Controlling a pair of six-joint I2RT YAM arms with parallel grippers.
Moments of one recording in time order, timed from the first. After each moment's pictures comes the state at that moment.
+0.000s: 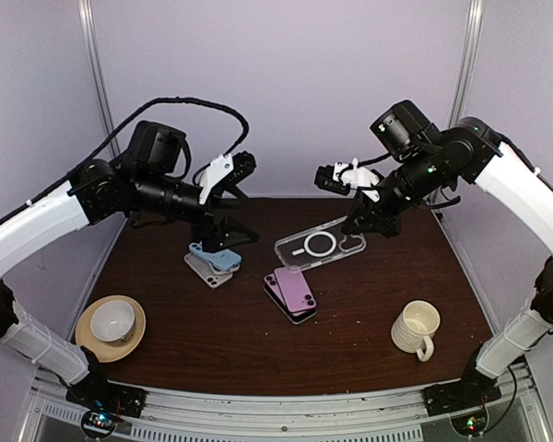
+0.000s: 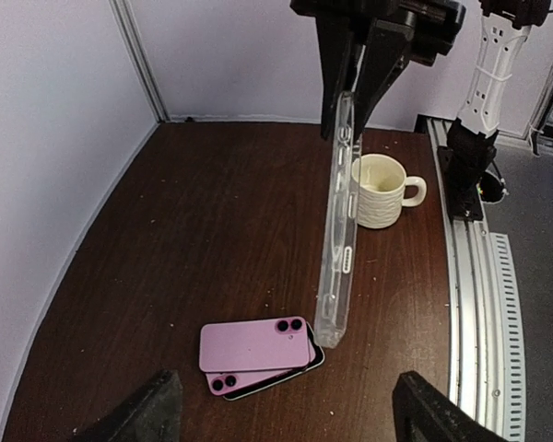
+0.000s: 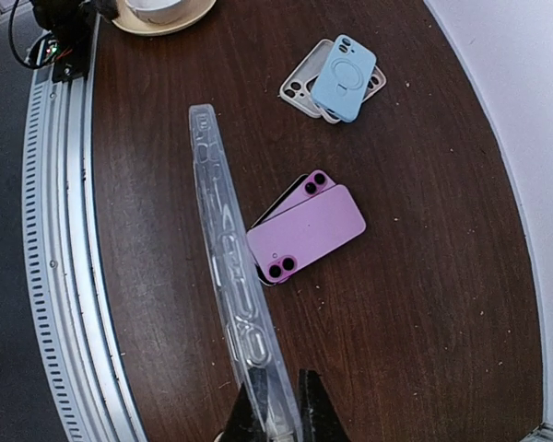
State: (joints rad) left arm -0.84 1.36 1.47 -0.63 0.41 0.36; right arm 0.81 1.52 1.86 -1.24 -0.18 -0.49
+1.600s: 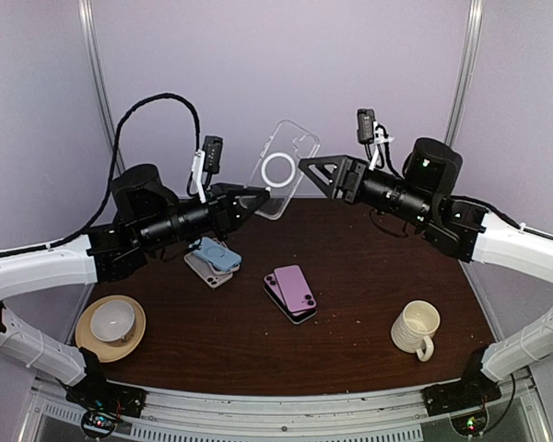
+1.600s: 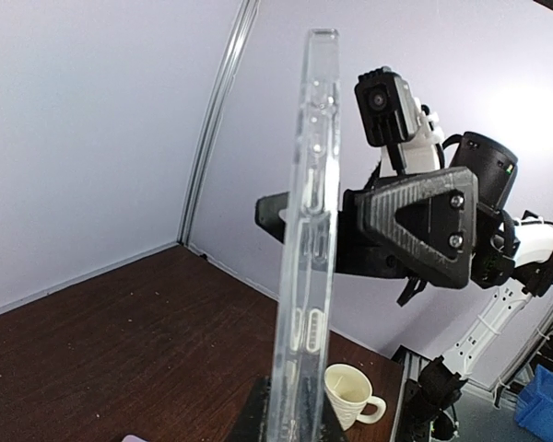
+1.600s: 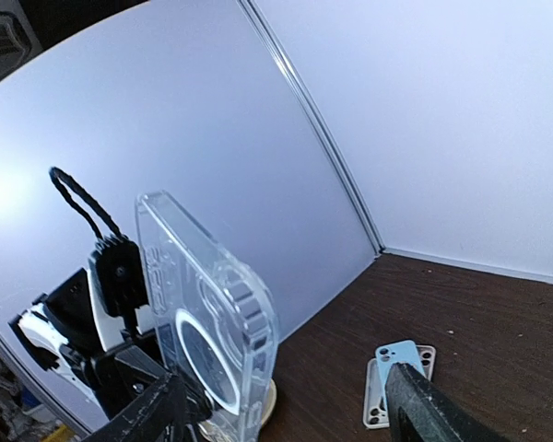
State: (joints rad) left arm -0.93 1.26 0.99 0.36 0.20 -0.34; right arm 0.84 1.28 1.12 0.26 -0.18 0.52
